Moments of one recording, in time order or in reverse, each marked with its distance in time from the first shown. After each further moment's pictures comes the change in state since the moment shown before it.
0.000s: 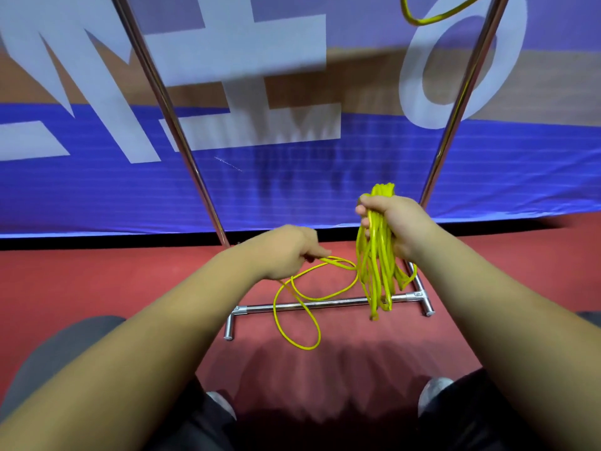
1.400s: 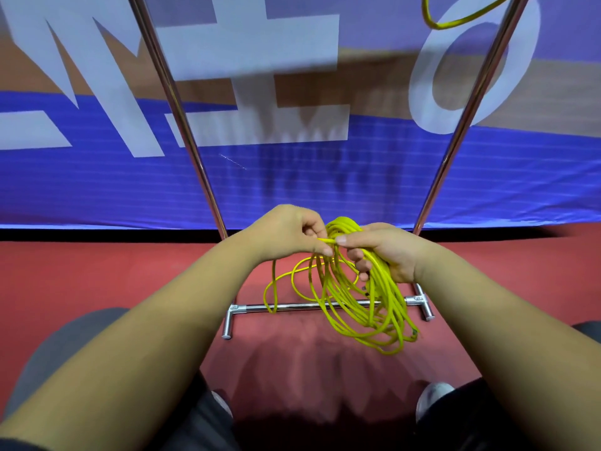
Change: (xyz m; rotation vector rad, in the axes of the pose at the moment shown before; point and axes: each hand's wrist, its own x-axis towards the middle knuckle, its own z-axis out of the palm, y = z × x) left_hand 0.001 -0.014 -0.017 -0.536 0.203 -0.132; right_hand -0.034 0.010 0.023 -0.240 -0.422 0.242
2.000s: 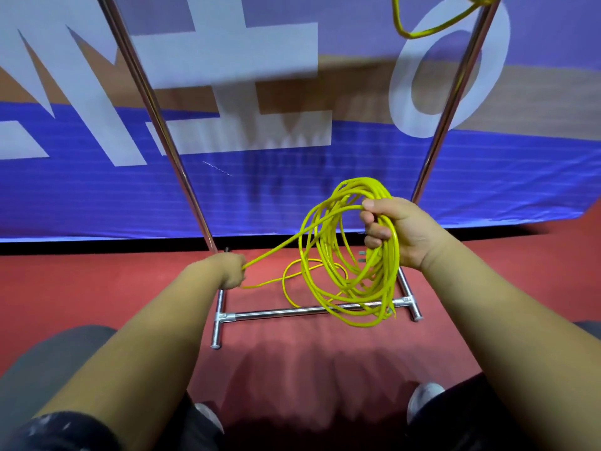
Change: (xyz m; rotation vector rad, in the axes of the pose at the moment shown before) left_hand -0.009 -0.135 0.012 0.663 -0.266 -0.561; right_hand -0.016 -0.020 -0.039 0.365 0.097 -0.346
